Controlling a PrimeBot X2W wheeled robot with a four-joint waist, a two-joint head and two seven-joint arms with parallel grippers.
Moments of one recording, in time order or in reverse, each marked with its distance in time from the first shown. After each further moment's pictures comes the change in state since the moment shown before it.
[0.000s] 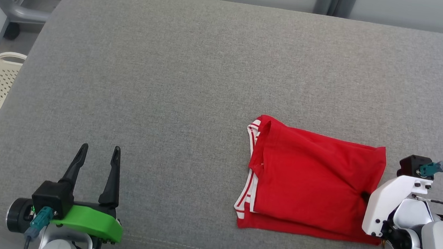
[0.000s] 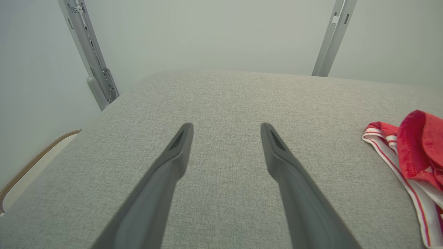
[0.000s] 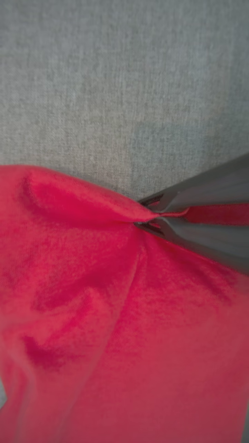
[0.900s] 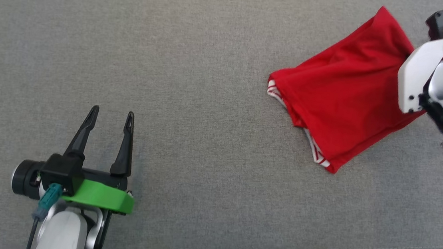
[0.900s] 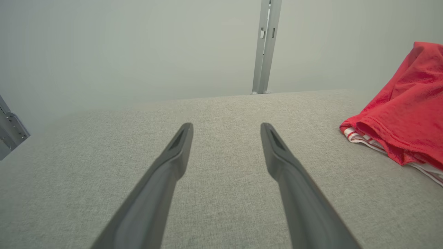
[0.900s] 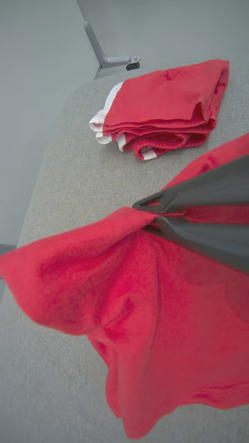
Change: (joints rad) left arm -0.084 -0.007 -0.048 -0.100 0.050 0.007 0.000; right arm -0.592 -0.272 0.304 0.217 -0.099 0.001 -0.055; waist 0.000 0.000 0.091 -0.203
